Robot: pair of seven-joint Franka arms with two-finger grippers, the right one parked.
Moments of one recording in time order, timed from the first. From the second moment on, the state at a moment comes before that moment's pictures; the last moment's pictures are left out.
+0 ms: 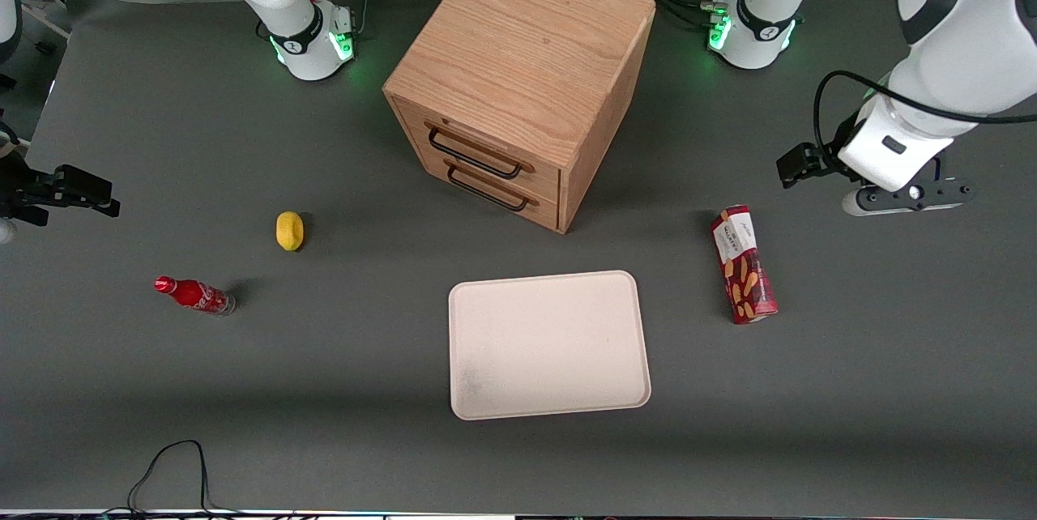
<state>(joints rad) -0.16 -0.02 -0.04 -1.82 -0.02 1.76 -0.29</state>
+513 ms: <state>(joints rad) -0.16 -0.01 -0.03 -2.11 -0.02 2.11 -0.29</state>
